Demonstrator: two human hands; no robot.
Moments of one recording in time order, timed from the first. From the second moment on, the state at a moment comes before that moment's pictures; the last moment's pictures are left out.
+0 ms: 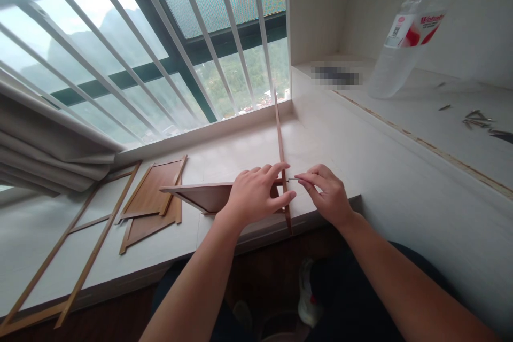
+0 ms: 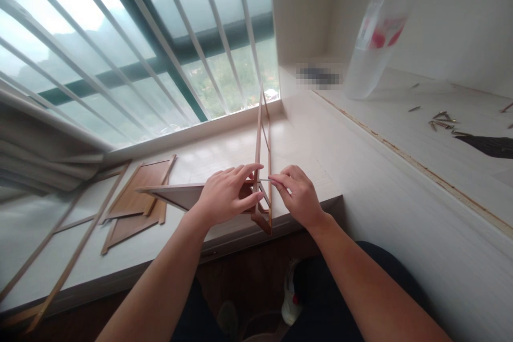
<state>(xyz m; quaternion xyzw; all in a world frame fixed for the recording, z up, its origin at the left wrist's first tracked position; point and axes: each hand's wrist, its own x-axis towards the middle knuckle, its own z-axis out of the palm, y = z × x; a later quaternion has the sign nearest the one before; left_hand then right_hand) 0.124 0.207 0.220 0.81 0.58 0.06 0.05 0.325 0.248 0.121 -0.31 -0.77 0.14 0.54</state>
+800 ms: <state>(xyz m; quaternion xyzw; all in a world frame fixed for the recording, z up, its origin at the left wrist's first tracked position) 0.123 0.207 0.220 0.81 0.58 0.07 0.04 0.332 0.246 0.127 -0.27 -0.78 0.16 0.54</state>
